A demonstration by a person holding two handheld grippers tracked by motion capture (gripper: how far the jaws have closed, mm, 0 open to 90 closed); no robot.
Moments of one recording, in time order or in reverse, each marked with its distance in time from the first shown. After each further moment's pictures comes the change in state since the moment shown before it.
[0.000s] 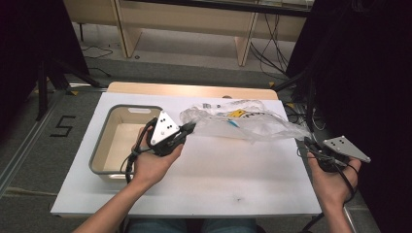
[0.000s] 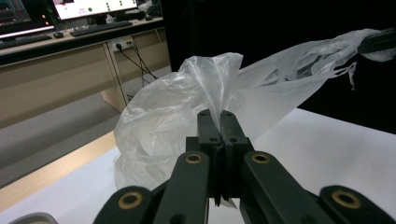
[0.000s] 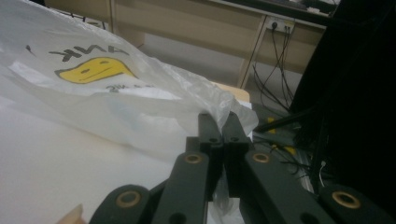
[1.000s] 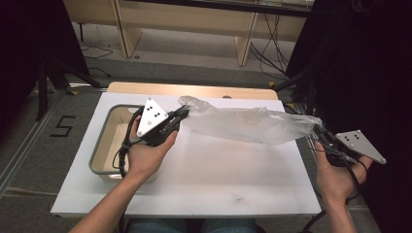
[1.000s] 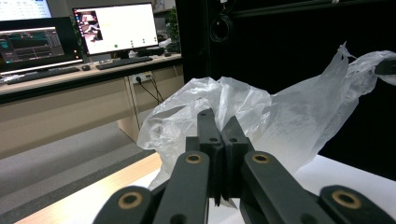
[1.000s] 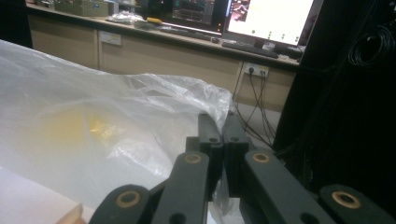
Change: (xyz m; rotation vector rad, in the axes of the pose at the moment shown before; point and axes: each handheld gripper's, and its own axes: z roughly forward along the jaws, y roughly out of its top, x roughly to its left) left arm 0.013 0.028 -0.015 -0.142 0.065 -0.029; right arm -0.001 0.029 -0.015 -0.182 -0.071 0.018
